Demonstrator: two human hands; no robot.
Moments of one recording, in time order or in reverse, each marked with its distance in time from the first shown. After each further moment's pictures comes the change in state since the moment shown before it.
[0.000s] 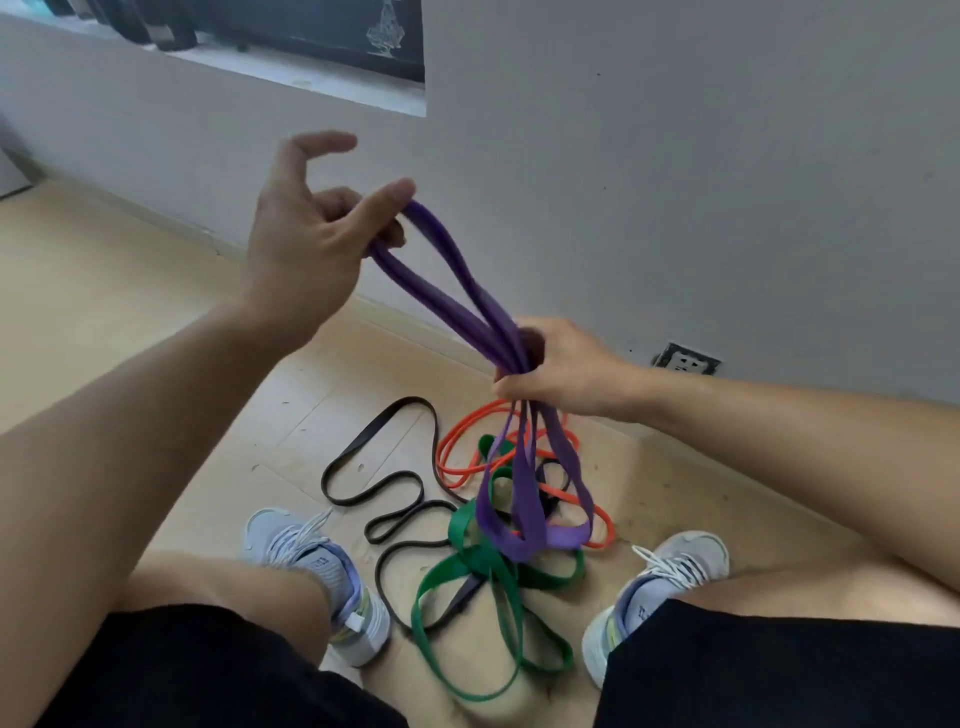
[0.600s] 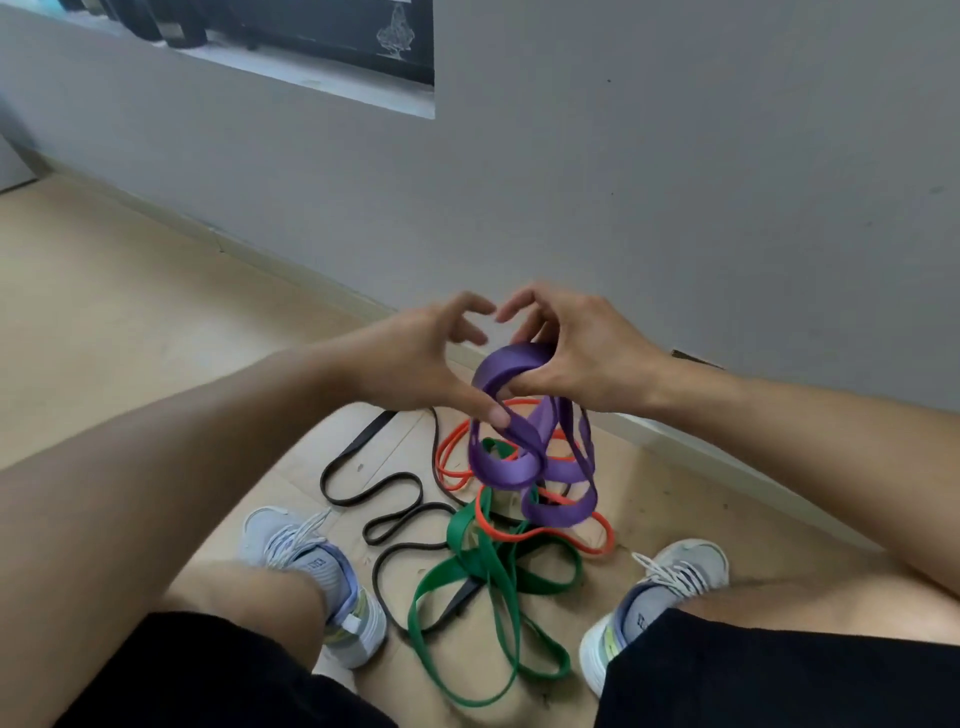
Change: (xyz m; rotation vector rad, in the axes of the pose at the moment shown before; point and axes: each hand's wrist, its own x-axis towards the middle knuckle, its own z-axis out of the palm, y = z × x) left_hand -0.018 -0.031 0.038 0.612 -0.741 -0.165; right_hand -0.008 -0.020 -0.017 -0.165 0.133 -0.183
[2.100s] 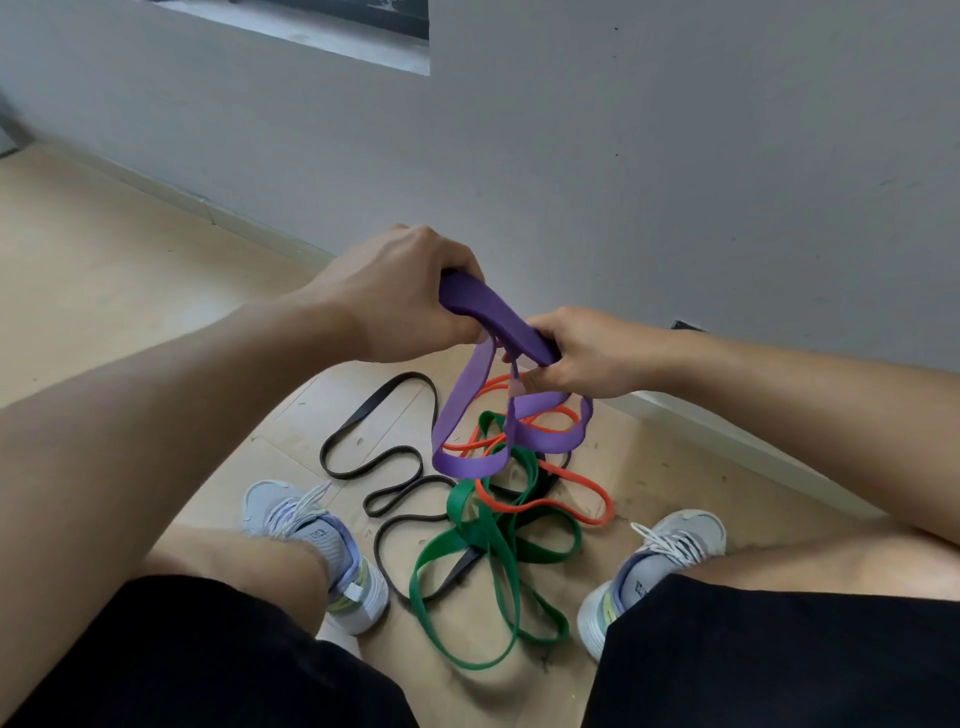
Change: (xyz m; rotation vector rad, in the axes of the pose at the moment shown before) left_hand -0.007 0.014 -0.014 0.269 0.337 0.119; right_hand 0.001 0.022 0.010 -0.152 -0.386 0.106
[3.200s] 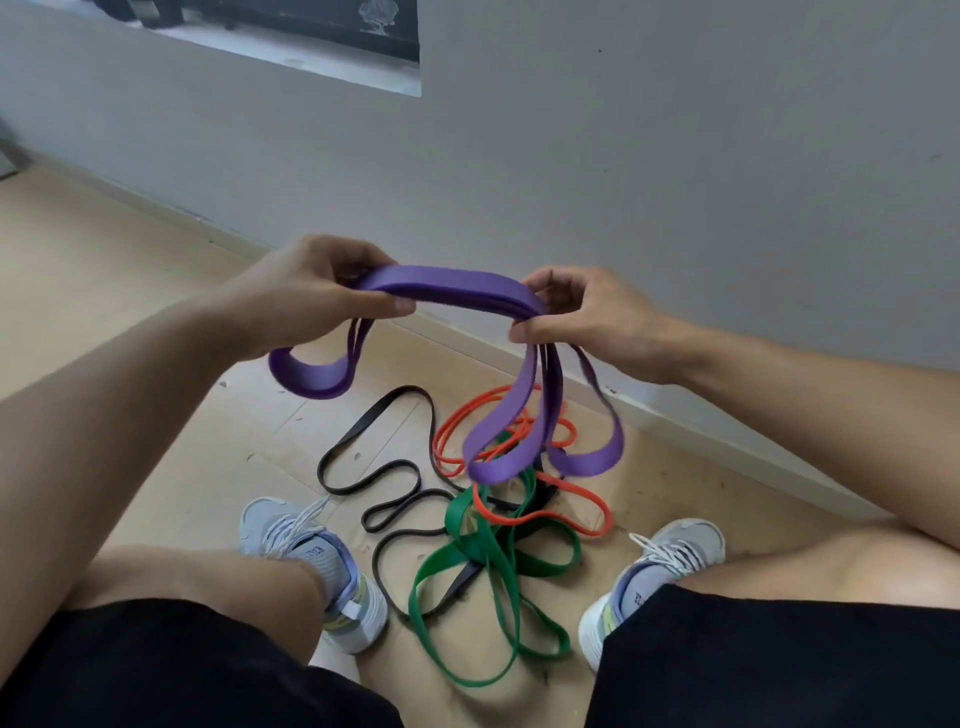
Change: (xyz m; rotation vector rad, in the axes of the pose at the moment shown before) left_hand -0.014 -0.051 -0.025 -0.478 -0.090 -0.217; right_hand -0.004 0.003 -0.019 0.664 0.287 -0.037
